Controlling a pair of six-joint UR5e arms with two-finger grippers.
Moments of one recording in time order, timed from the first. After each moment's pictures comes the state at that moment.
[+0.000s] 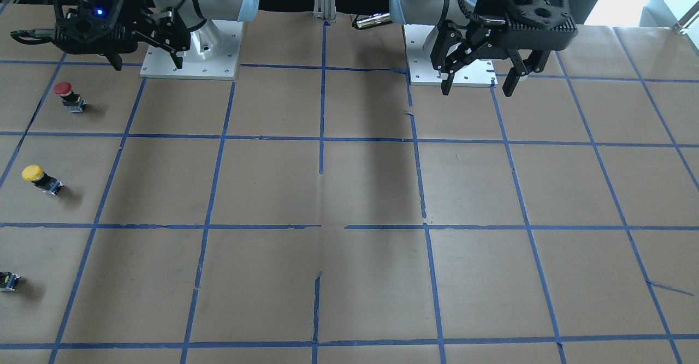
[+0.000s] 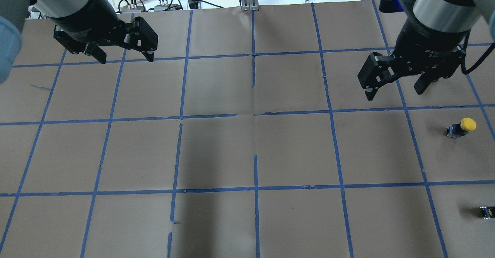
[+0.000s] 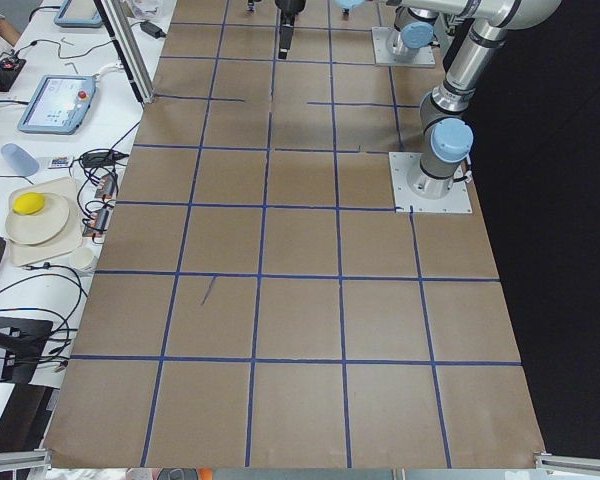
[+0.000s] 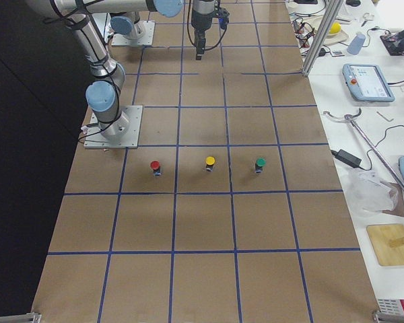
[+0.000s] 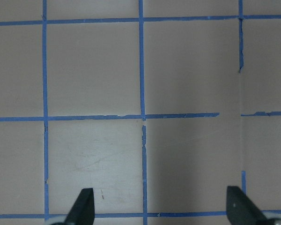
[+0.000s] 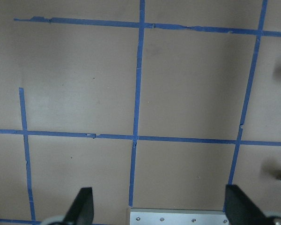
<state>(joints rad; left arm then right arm) -1.61 -1.50 -1.55 -1.51 1.58 -0.03 1.53 -1.70 1.64 -1.39 -1.59 -0.10</state>
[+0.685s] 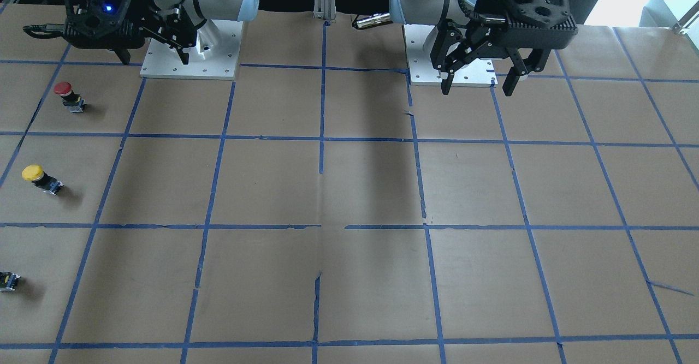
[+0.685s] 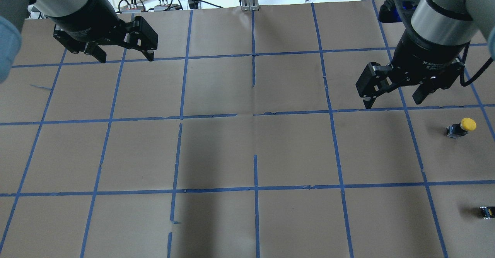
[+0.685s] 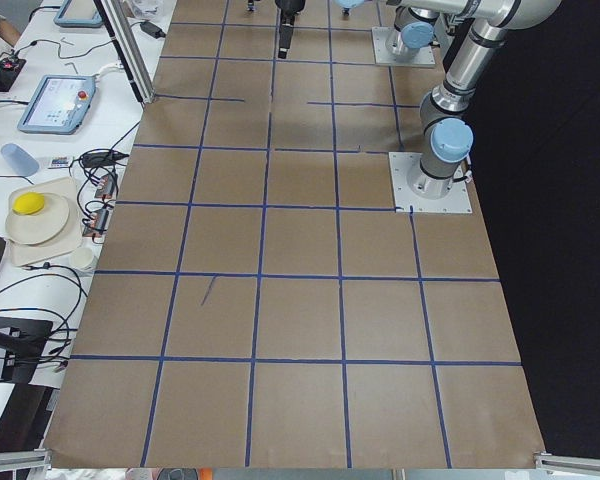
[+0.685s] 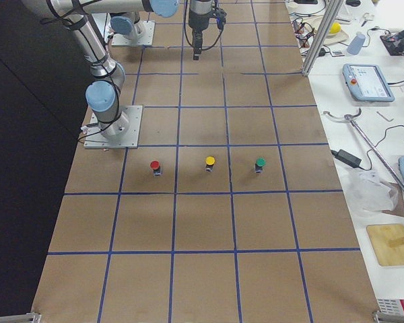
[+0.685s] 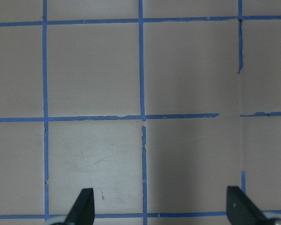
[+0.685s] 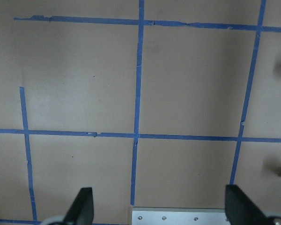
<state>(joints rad) -1.61 -1.50 -1.54 -1.51 1.58 -0.03 1.53 -1.72 1.65 -1.39 -1.59 -0.09</state>
